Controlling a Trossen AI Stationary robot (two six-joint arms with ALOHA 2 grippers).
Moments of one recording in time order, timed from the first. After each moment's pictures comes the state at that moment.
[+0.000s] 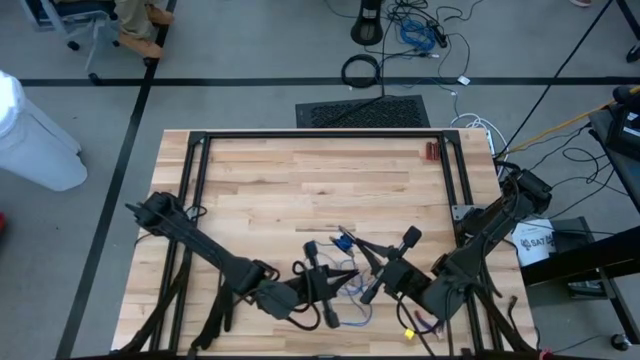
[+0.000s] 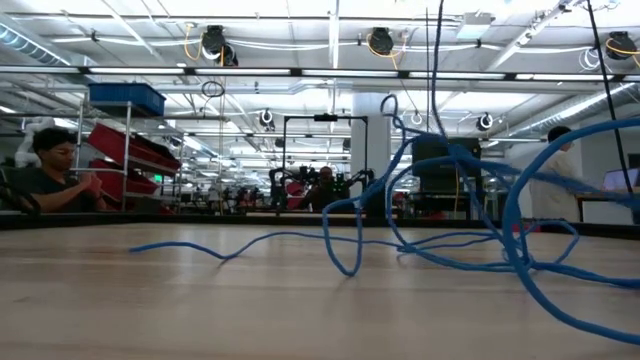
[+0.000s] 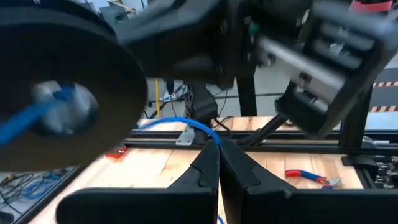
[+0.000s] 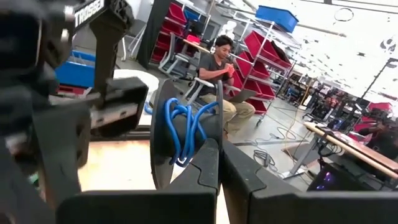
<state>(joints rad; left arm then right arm) -0.57 1.87 1.54 0.23 -0.87 0.09 0.76 1.56 1.25 0.25 1.43 -0.27</state>
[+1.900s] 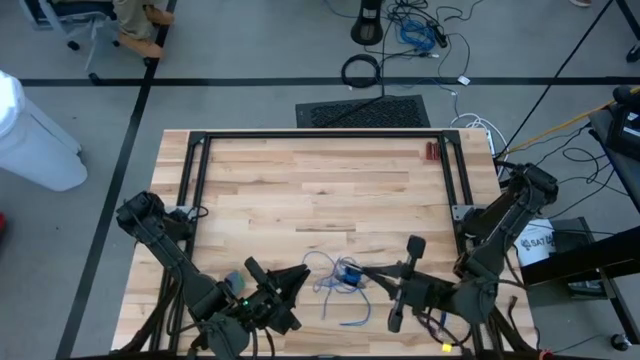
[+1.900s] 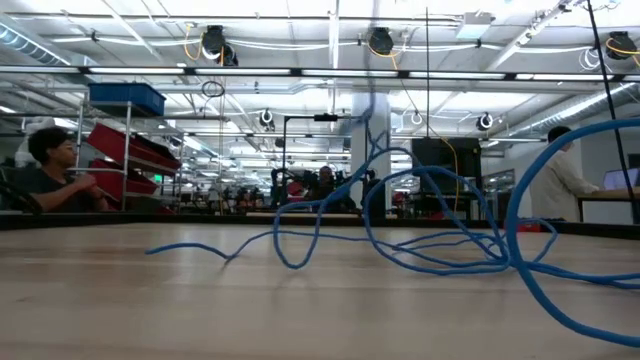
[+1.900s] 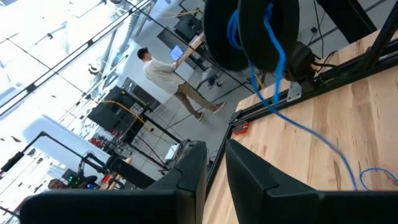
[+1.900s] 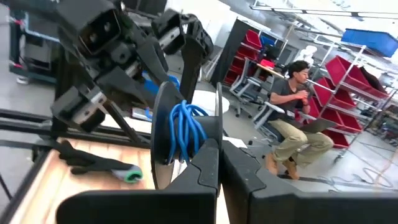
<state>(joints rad) -0.79 1.78 1.54 0.09 -1.45 0.63 0.86 1.46 1.25 0.17 1.17 -0.25</state>
